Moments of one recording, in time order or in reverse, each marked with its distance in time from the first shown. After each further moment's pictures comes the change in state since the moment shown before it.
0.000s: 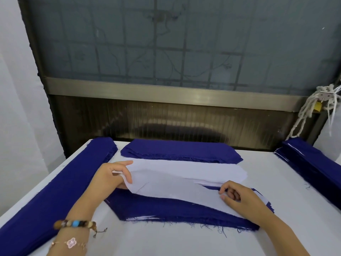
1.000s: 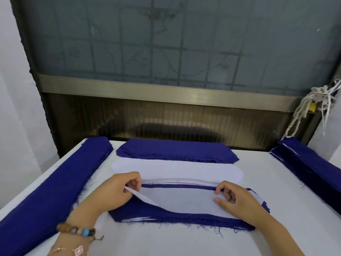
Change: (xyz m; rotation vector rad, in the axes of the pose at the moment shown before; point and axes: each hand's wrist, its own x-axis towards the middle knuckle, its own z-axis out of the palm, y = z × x) left_hand -0.006 -0.007 0.017 0.406 -0.286 0.221; right_hand 0.000 0.002 0.002 -0.037 0.009 -0.025
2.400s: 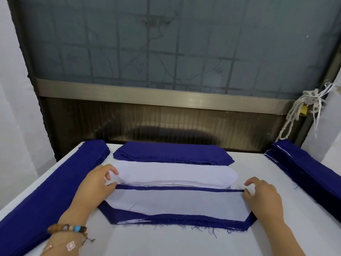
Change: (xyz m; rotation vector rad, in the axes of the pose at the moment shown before) left_hand 0.002 -0.024 -0.007 0.123 0.381 -0.320; right_hand -0.005 0.037 -0.021 -0.421 0.445 0.521
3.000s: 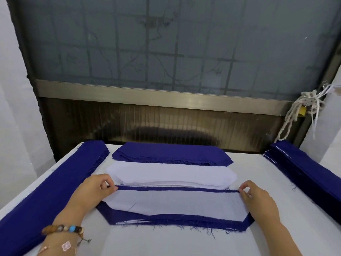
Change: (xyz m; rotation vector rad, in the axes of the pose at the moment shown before) left_hand 0.000 -0.012 -0.002 -0.014 -0.150 -0.108; right_hand -0.001 0.004 0.006 0.116 -0.155 0.014
